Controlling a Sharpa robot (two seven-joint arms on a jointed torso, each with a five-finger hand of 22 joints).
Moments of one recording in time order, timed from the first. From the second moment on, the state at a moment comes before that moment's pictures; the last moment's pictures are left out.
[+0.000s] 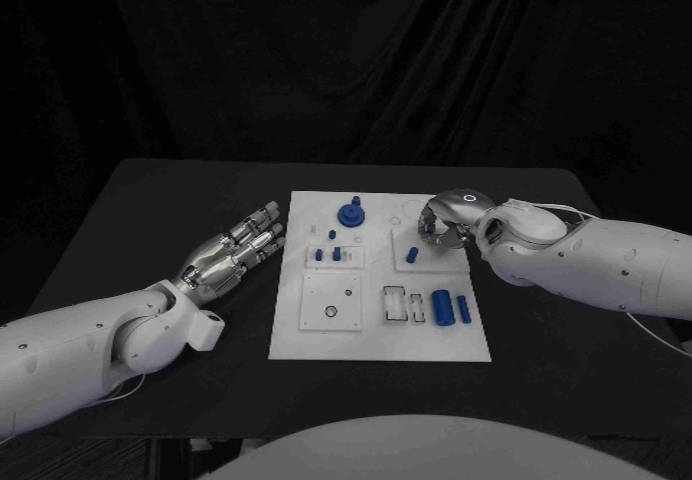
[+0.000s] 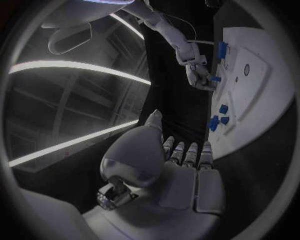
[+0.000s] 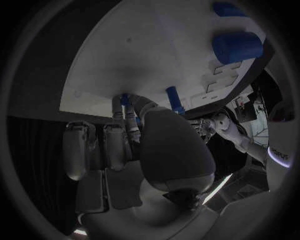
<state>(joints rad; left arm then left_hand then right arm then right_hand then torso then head) 1.04 -0.94 -0.21 1.43 -0.18 0.16 0.68 1.33 0.28 -0.26 0.11 0.36 0.14 -0.10 0.02 0.02 0.01 -0.01 0.00 0.00 0.00 0.08 0.00 0.00 0.12 0.01 0.13 0.00 0.03 1.21 -0.77 -0.24 1.29 -1.62 -0.38 -0.09 1.49 -0.08 0.33 0.09 0.31 1.06 0.12 0.17 0.38 1.05 0.07 0.38 0.33 1.47 -0.01 1.46 1.31 0.04 1.47 0.10 1.46 1.31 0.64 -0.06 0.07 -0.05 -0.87</state>
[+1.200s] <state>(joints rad) 1.04 -0.92 -0.21 1.43 -0.18 0.17 0.68 1.34 0.29 -0.25 0.08 0.40 0.15 -0.08 0.02 0.02 0.01 -0.01 0.00 0.00 0.00 0.09 0.00 0.00 0.12 0.01 0.14 0.00 0.03 1.31 -0.88 -0.25 1.58 -1.62 -0.38 -0.11 1.50 -0.09 0.33 0.08 0.29 1.05 0.12 0.17 0.39 1.06 0.07 0.37 0.32 1.47 -0.01 1.46 1.31 0.04 1.47 0.10 1.45 1.31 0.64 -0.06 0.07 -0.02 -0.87</state>
